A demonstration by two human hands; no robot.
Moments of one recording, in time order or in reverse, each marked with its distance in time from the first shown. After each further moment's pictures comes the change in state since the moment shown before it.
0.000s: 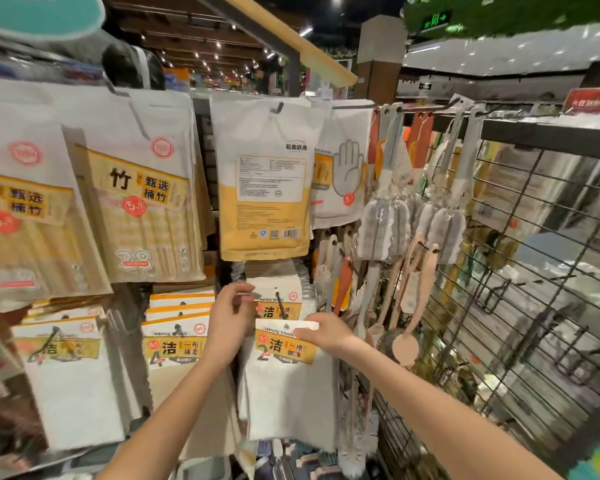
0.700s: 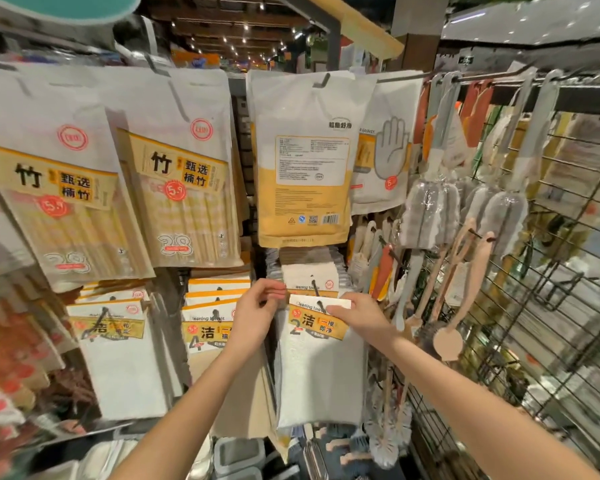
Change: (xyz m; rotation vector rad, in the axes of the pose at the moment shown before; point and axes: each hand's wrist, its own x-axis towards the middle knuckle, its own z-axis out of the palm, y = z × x) left_hand -0.004 -0.011 -0.022 -0.129 -0.114 -0.076; right_hand 0.029 0.009 0.012 0.197 0.143 -0.061
